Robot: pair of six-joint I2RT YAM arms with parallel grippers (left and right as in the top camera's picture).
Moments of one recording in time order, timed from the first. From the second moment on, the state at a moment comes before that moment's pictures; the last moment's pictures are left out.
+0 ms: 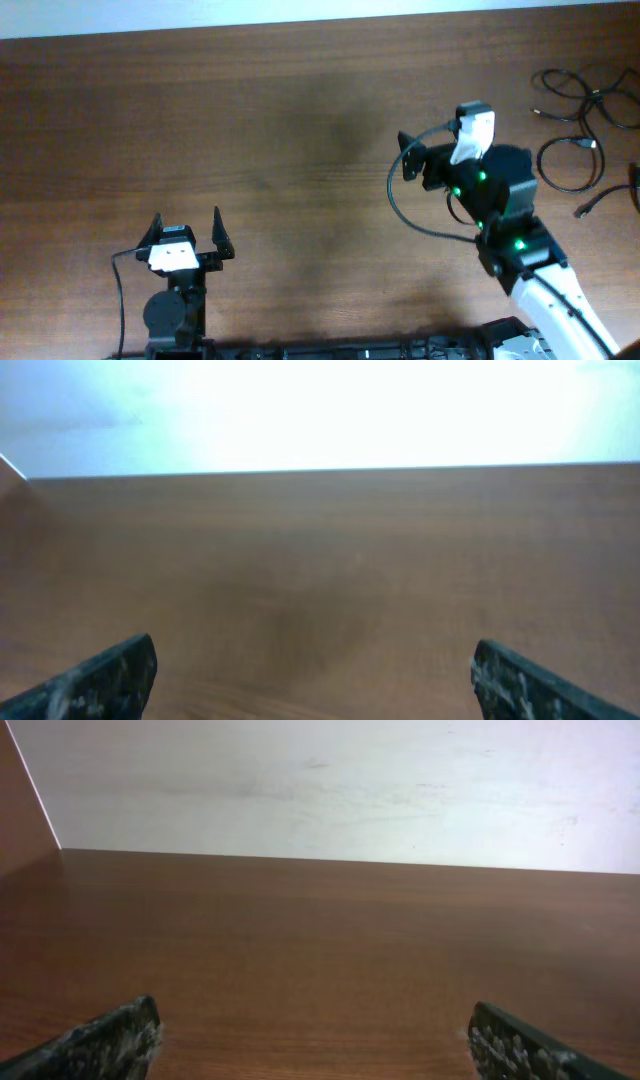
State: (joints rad) left arm -0.03 0.01 0.01 -0.07 -0.10 -0.02; right arm 0.22 0.97 0.61 0.04 -0.10 0.19
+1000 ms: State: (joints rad) left arm -0.03 0.01 0.01 -0.07 -0.10 -0.02; right arm 0.21 0.47 0.02 0.38 -0.10 0.19
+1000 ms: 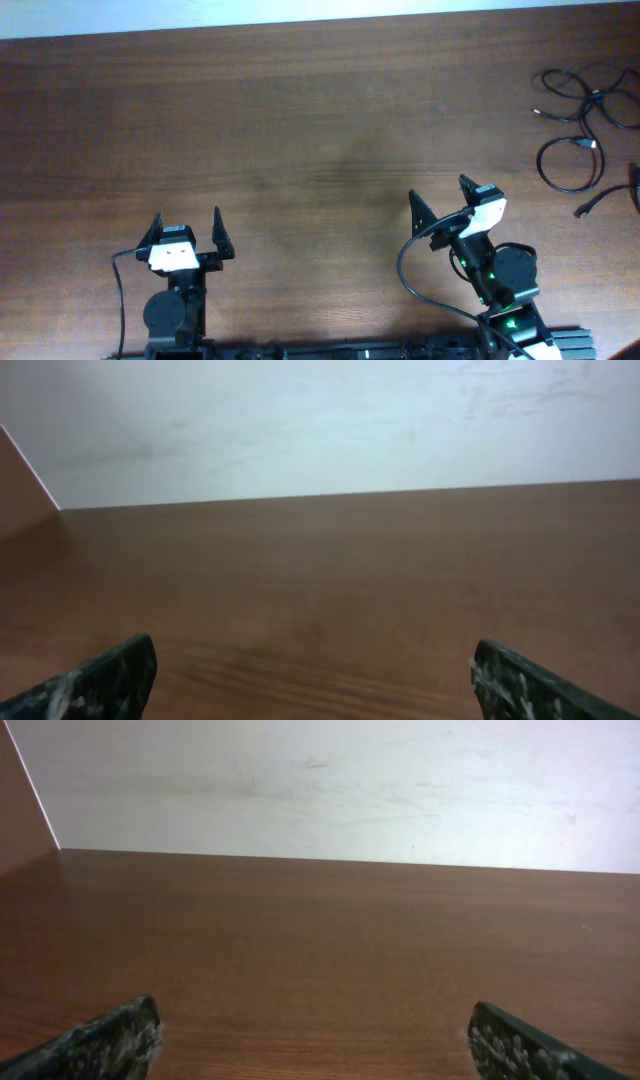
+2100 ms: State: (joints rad) left arm -0.03 0.01 0.01 -0.07 -0.10 -0.02; right arm 0.05 0.01 0.01 -0.07 -0.08 0.07
